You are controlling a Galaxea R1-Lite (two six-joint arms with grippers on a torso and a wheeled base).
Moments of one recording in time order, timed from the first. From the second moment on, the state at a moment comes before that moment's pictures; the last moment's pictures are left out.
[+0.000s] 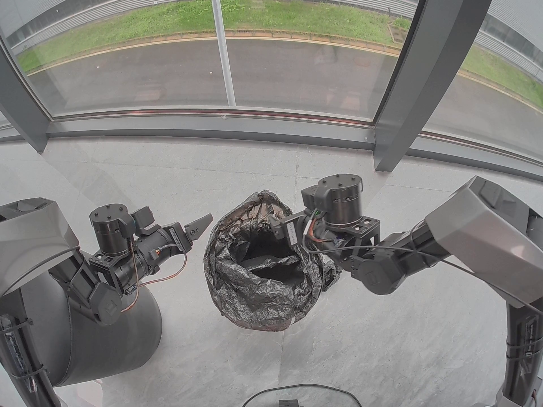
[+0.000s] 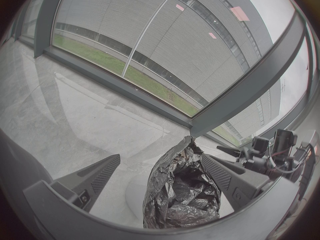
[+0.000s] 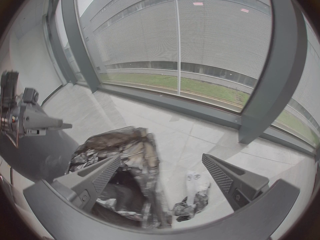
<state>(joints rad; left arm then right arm) -0.24 2.10 -0.67 -1.29 -0.22 -0.43 0.65 2.29 -1.32 -0.73 -0.28 -0.06</state>
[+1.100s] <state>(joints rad) -0.24 2.32 -0.99 -1.13 -0.21 -0.33 0.47 2.13 -1.07 -0.87 -0.27 0.04</state>
